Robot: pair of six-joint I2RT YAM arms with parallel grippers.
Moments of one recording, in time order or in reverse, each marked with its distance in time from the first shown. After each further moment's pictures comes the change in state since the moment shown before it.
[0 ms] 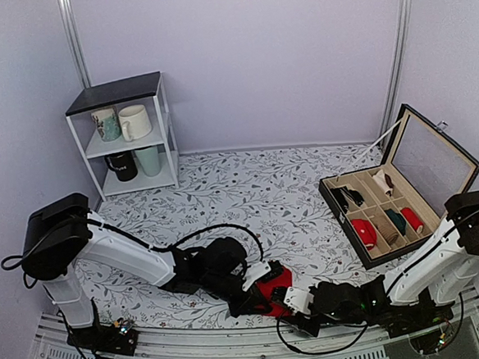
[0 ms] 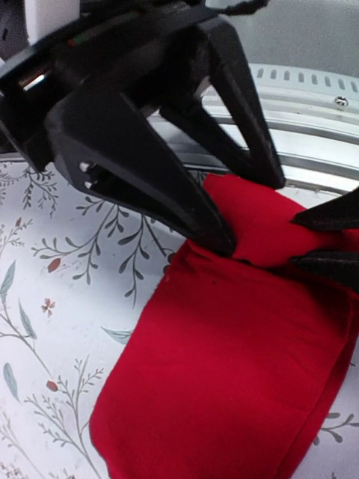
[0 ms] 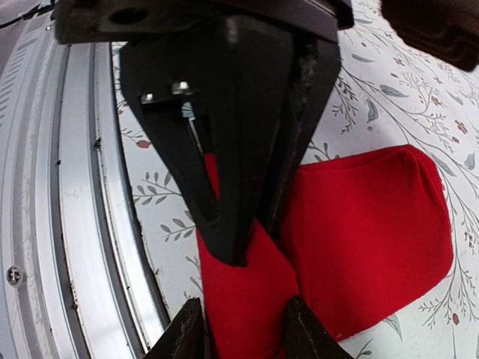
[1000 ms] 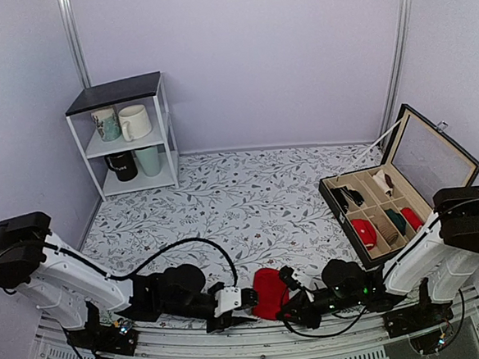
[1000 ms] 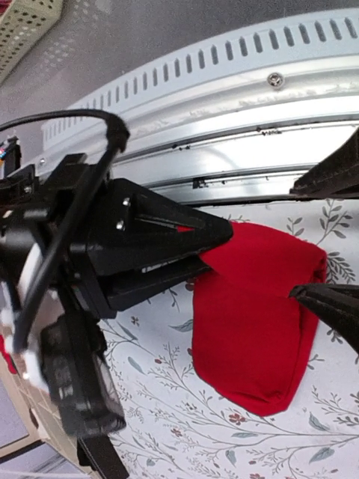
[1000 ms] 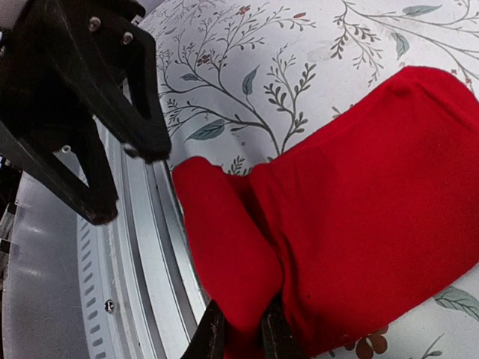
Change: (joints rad) left arm -0.154 -0.294 -0.369 0.402 -0.287 0.412; right arm -0.198 0.062 -0.075 0.212 -0.450 0.383
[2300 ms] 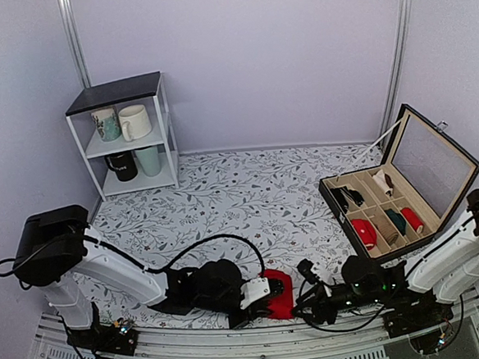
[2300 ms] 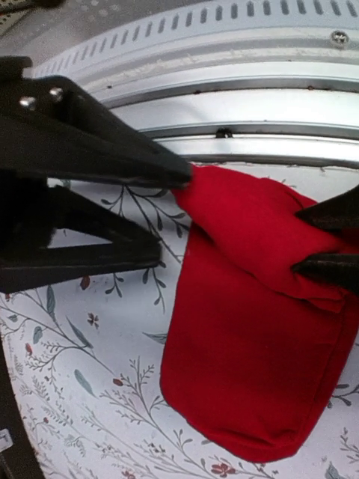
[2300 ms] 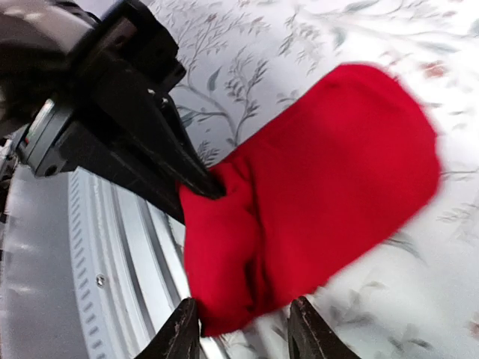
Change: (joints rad) left arm 0.018 0.252 0.222 -0.137 -0.025 -0.145; right arm -0.029 -0.175 -0.077 -0.096 0.042 0.022
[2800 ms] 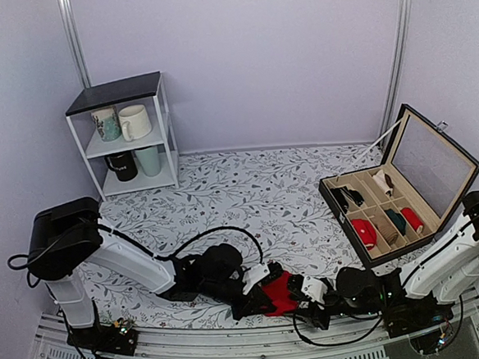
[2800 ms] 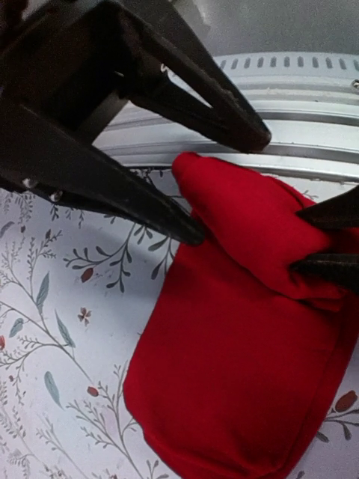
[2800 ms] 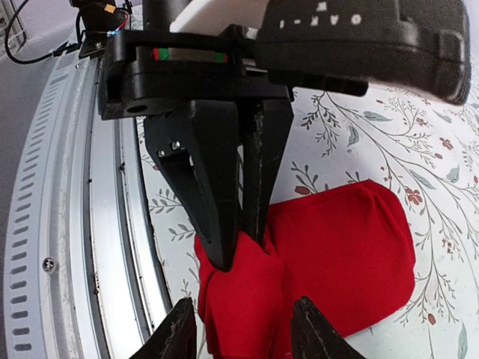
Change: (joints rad) left arm 0.123 0.082 0.069 -0.022 0.279 -0.244; right arm 0.140 -0.030 0.015 0.027 0.295 -0.425
